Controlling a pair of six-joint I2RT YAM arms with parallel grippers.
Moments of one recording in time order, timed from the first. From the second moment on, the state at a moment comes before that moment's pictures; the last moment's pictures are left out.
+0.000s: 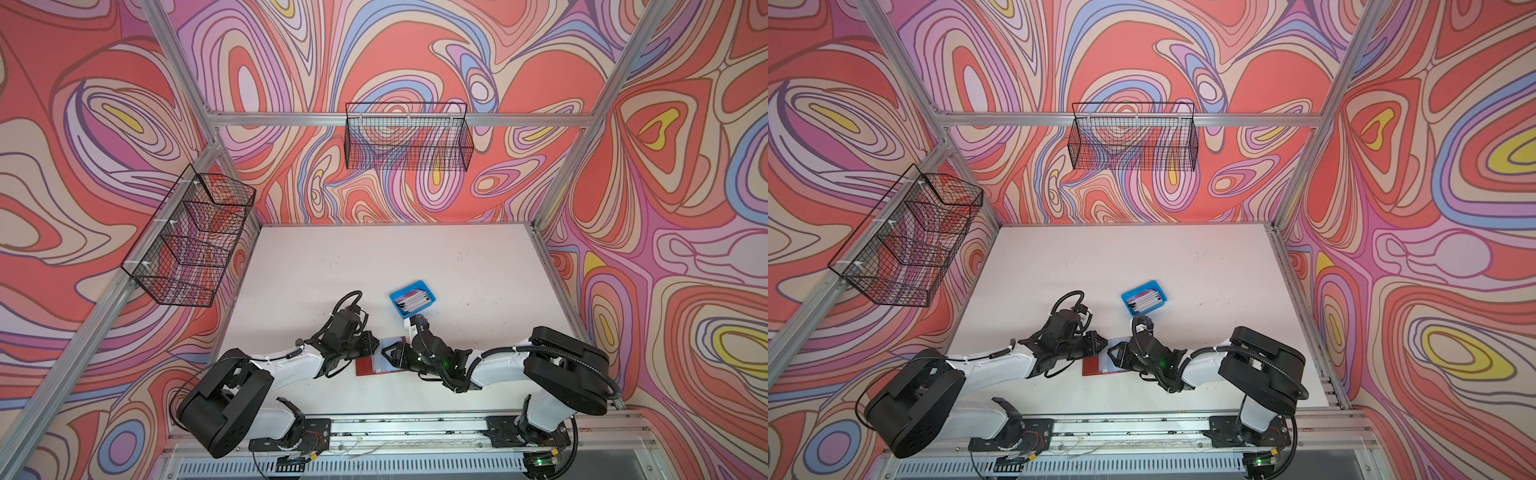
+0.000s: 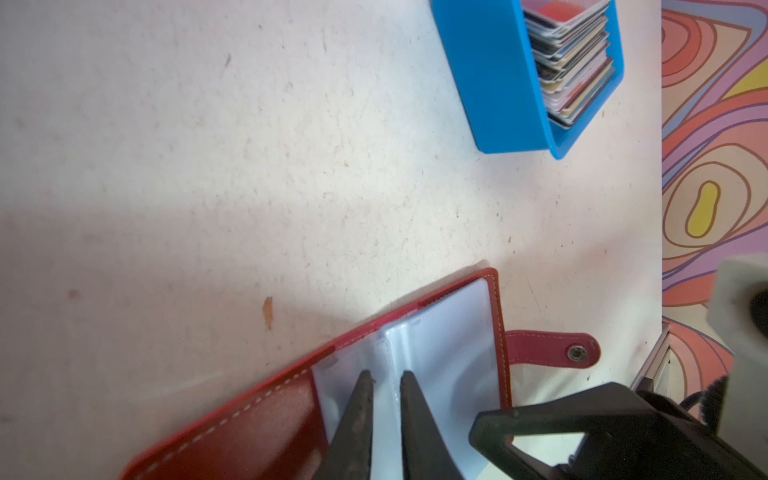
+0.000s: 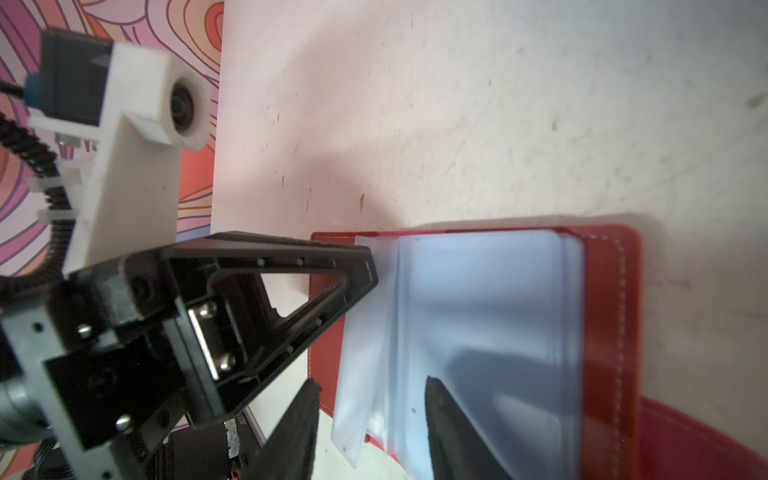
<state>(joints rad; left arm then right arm) -0.59 1.35 0.40 0.12 0.27 -0.78 1.06 1.66 0.55 0.55 -0.03 1.16</state>
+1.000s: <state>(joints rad) -0.59 0.69 0.41 -0.42 -0.05 -0.72 1.13 1.89 0.82 0.55 -0.10 1.12</state>
